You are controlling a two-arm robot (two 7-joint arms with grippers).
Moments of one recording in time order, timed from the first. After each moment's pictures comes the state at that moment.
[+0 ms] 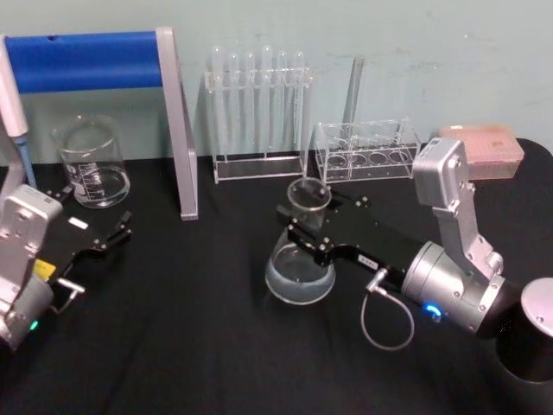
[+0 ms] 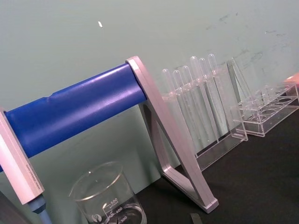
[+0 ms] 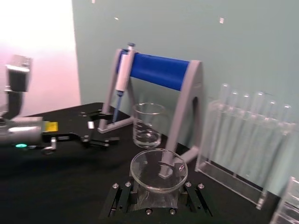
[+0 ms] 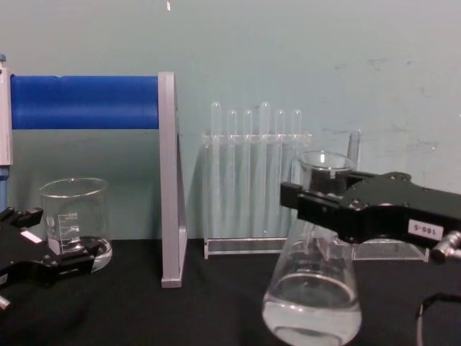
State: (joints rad) left arm -0.20 0.60 0.45 -1.41 -0.25 -0.12 0.03; right arm 0.14 0.42 -0.38 -1.69 0.36 0.05 0.45
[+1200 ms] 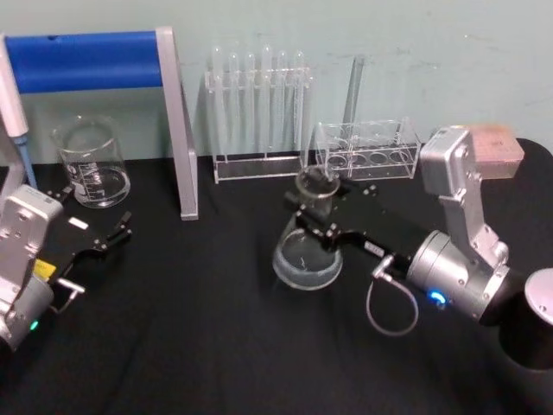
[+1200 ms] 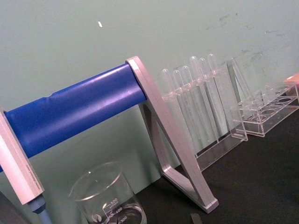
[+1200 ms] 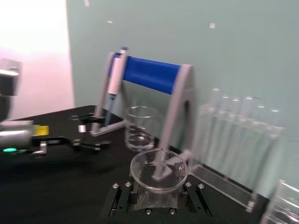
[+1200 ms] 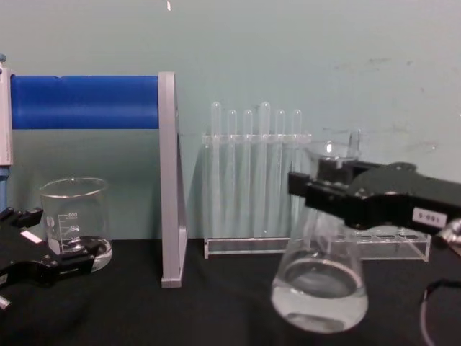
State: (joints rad) left arm -0.20 0.60 0.45 -1.41 -0.25 -0.12 0.03; right arm 0.17 0.45 -0.41 -1.68 0.39 0.03 0.42
